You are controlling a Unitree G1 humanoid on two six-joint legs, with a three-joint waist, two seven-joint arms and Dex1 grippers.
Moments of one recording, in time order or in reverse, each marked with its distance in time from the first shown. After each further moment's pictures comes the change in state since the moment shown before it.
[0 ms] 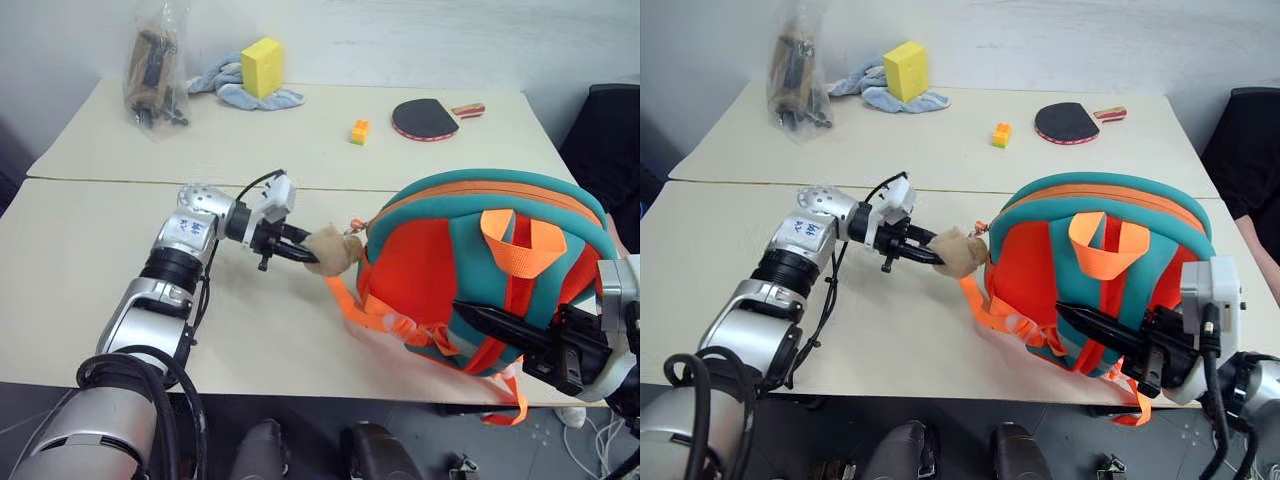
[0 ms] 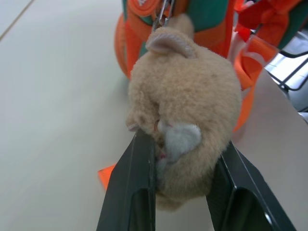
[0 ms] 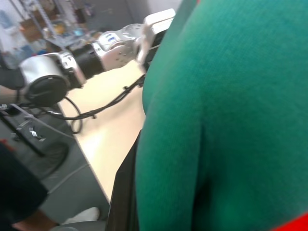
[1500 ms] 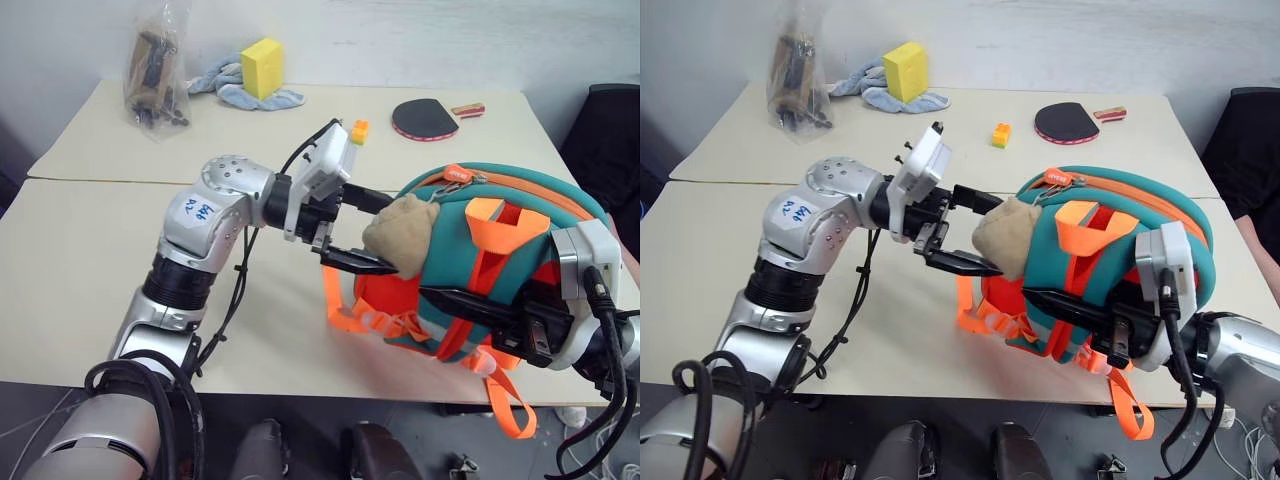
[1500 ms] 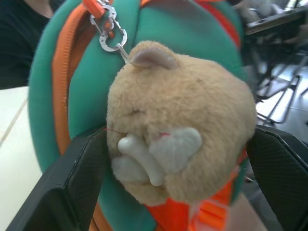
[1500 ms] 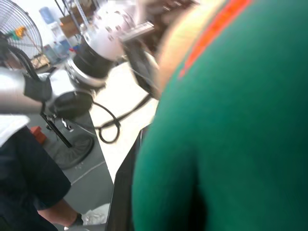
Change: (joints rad) left arm 0.010 -0.096 0.033 -0.677 -0.269 0.516 0.305; right arm -0.313 -0.063 0.172 0.067 0.160 0.103 -0.075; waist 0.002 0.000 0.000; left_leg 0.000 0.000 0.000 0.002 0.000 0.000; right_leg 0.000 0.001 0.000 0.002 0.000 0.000
